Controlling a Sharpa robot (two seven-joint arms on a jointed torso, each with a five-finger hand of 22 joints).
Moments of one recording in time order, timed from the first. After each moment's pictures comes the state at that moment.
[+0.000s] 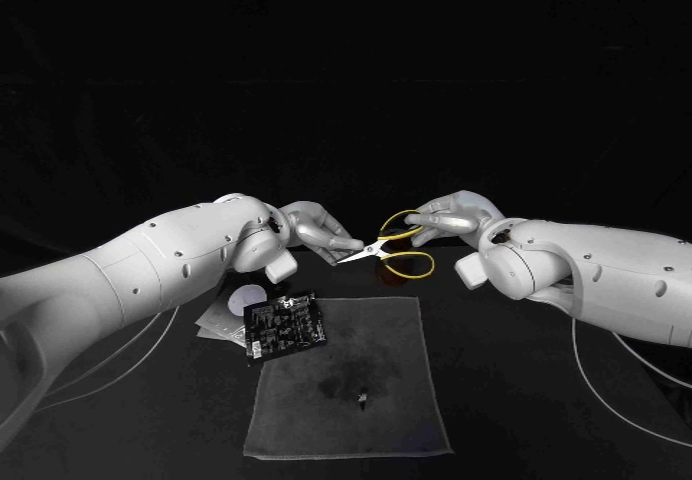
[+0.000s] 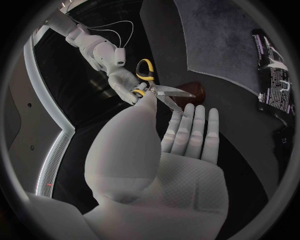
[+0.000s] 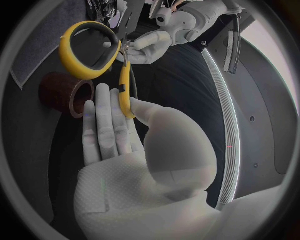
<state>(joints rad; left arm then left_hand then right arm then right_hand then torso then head) 1.39 -0.36 -0.10 0.91 -0.55 0.18 -0.10 1.41 -0.15 0.12 0.29 0.05 0.81 0.21 0.20 0.32 1.00 0.20 0.09 0.07 0.76 0.18 0.29 0.34 0.15 0.64 0.29 0.25 0.23 1.38 -0.82 -0.16 1.40 -0.29 -0.43 0.09 1.26 -0.02 0.64 -0.02 0.04 0.99 0.14 0.45 0.33 1.36 0.12 0.08 0.08 1.26 0.05 0.29 0.24 0.17 0.76 0.21 0.32 0.15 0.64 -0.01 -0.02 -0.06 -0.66</state>
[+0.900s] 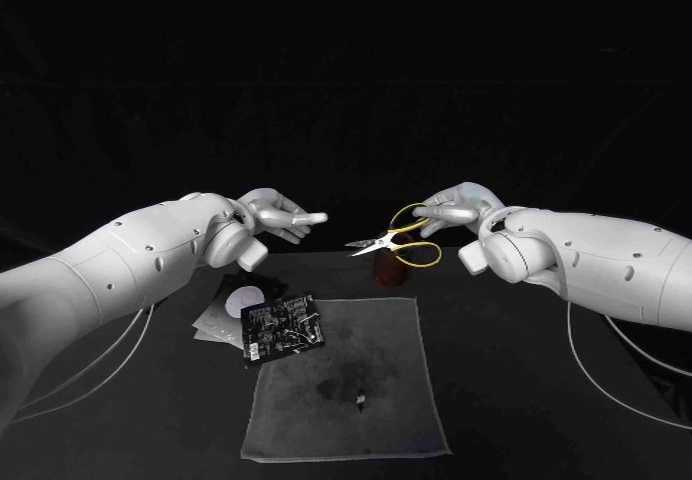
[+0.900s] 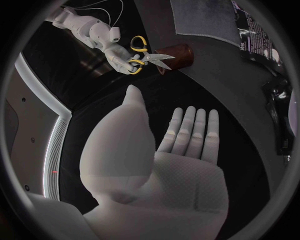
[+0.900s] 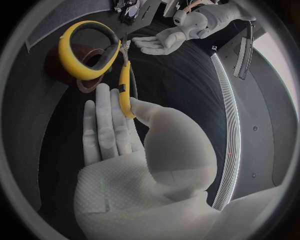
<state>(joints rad) 1.39 -0.40 -0.10 0.80 -0.48 0.04 -0.06 1.33 -0.23 -0.15 0.30 0.05 0.79 0.20 0.20 0.29 0.92 0.22 0.10 0.07 0.67 0.20 0.30 0.29 0.15 0.66 0.29 0.18 0.17 1.38 -0.75 -0.16 1.20 -0.37 -0.38 0.07 1.25 -0.02 0.64 -0.03 0.05 0.99 0.14 0.45 0.34 1.36 0.12 0.07 0.08 1.26 0.06 0.29 0.24 0.18 0.76 0.21 0.32 0.15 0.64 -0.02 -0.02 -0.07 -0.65</state>
